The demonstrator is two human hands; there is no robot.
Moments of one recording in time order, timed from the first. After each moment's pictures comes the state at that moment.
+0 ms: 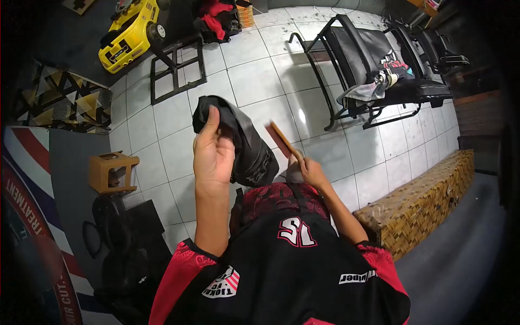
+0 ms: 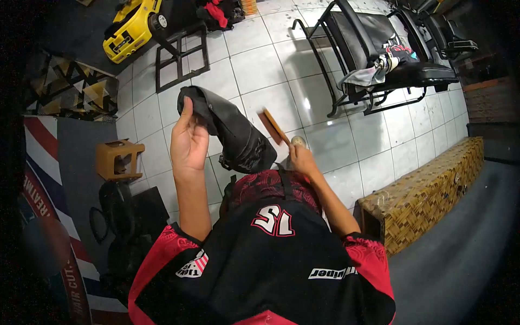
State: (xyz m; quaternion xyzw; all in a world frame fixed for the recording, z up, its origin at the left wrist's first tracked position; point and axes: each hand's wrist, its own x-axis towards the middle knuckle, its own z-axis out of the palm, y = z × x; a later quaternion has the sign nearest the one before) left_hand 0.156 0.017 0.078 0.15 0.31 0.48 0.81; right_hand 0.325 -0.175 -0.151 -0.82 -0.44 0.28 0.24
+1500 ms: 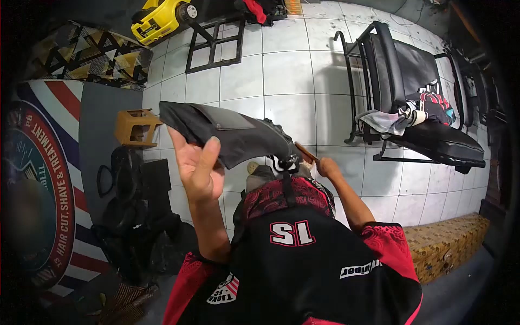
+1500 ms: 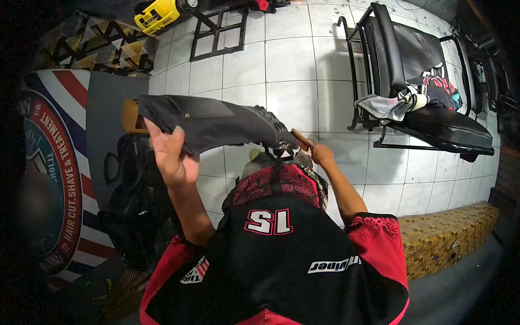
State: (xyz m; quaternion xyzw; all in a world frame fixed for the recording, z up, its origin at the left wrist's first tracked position) left_hand 0.288 -0.045 0.118 0.42 0.32 0.58 0.61; right_hand 0.502 -0.157 -0.257 -0.73 -0.53 0.43 0.02
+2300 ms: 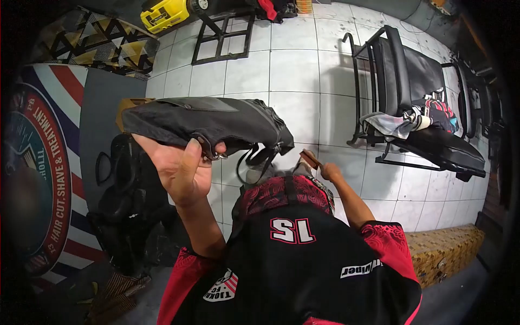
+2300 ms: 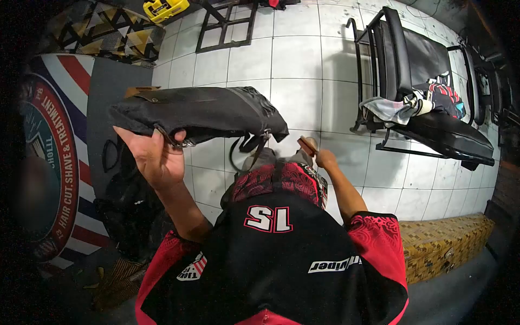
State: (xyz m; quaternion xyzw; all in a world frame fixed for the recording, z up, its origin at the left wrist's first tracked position) left_hand 0.263 -0.048 0.137 0.54 0.25 0.60 0.54; right_hand 0.502 -0.174 -0.285 -0.68 -0.59 0.43 -0.03
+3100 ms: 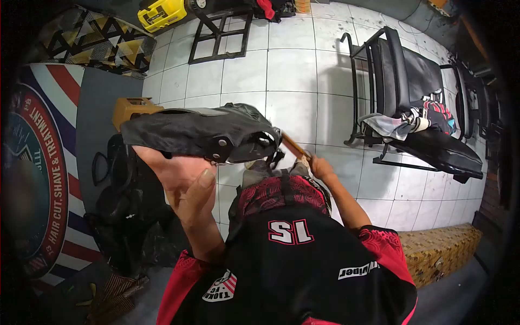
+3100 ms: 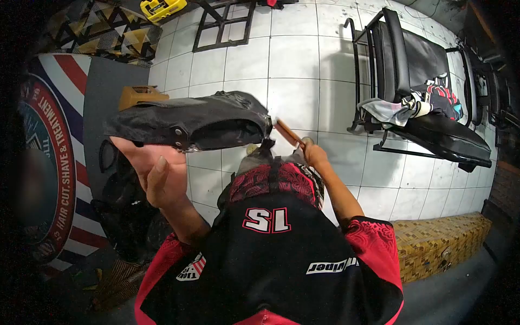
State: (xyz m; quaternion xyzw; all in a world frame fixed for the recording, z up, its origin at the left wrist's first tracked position) left_hand 0.261 -0.070 0.136 0.63 0.40 0.60 0.30; right_hand 0.481 -0.151 -0.231 -0.70 -0.57 0.42 0.02
